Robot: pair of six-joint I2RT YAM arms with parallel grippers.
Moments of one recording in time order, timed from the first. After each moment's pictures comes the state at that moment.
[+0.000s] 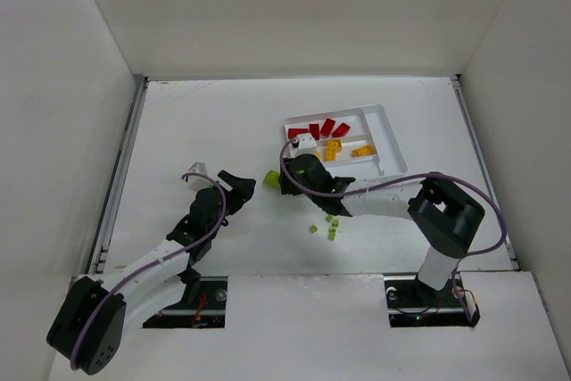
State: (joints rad) left arm -0.53 0.86 0.17 0.32 -0.26 -1.03; right arm 0.93 1.74 0.97 0.21 0.36 0.51
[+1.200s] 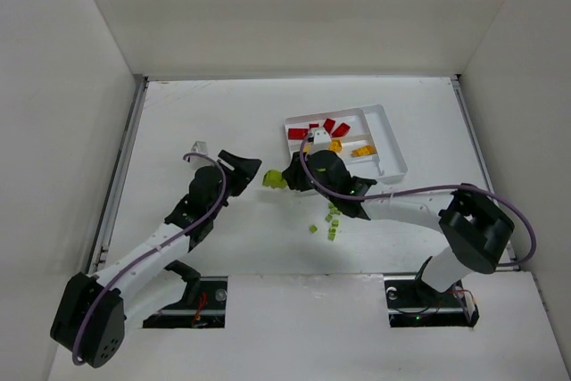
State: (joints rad) left arm -0.51 0.92 0.38 0.25 -0.19 -1.12; right arm 0.90 1.56 0.88 0.27 0.25 0.54
